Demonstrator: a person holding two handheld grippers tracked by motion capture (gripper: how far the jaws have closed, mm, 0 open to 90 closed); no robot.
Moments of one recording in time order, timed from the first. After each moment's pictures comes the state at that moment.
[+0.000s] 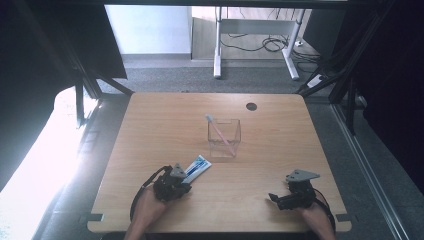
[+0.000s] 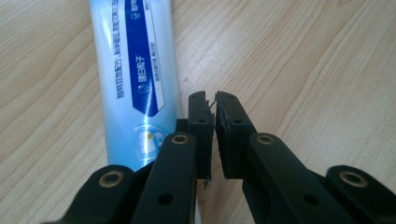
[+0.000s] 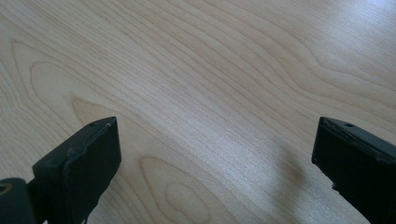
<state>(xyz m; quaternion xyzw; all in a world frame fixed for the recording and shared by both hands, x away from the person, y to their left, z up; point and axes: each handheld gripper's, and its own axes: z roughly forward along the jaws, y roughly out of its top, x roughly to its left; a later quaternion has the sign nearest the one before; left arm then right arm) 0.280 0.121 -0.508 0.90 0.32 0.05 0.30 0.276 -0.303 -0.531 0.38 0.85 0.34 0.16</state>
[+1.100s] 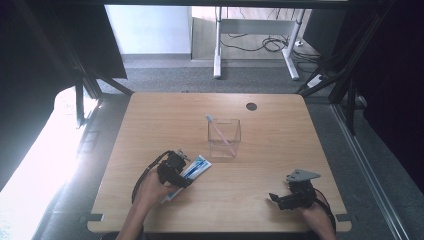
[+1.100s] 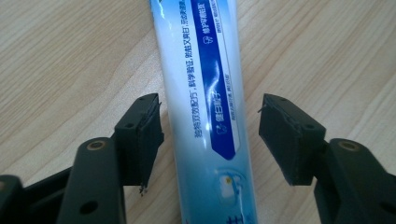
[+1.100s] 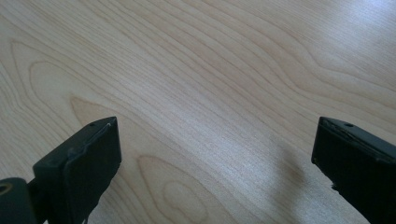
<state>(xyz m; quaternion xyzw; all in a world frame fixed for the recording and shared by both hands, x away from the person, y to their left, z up) 0.330 0.112 -0.499 0.90 0.37 0.04 0.21 0.276 -0.305 -0.531 0.38 0.85 0.33 0.16</state>
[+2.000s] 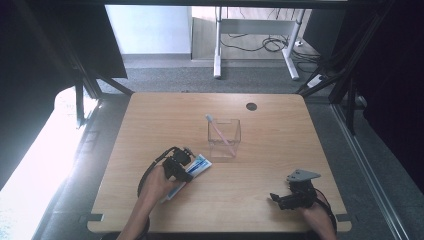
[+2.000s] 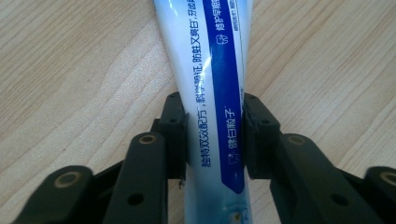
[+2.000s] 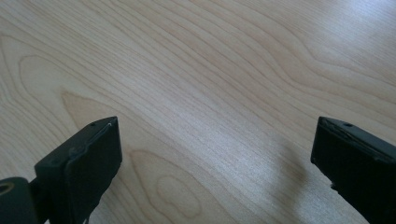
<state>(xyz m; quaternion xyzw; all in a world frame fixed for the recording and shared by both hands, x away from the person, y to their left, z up) 0.345 0.102 -0.499 0.91 0.38 0.00 0.17 0.277 -0.306 -0.532 0.38 0.85 0.33 0.16</state>
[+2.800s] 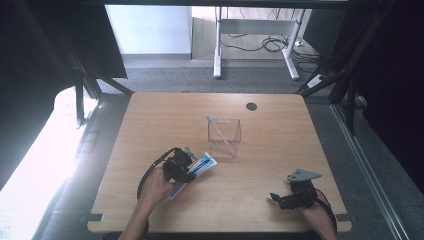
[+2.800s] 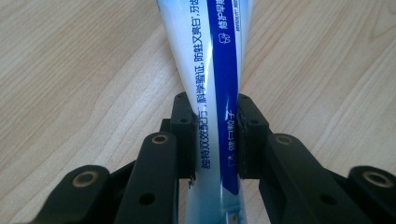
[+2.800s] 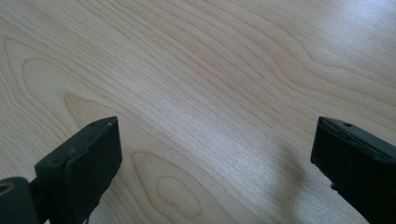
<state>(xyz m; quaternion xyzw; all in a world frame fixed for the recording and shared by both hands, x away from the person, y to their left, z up) 0.327 0.097 -0.480 0.91 0.34 0.02 0.23 0.276 -0.307 -0.532 0.38 0.85 0.33 0.16</state>
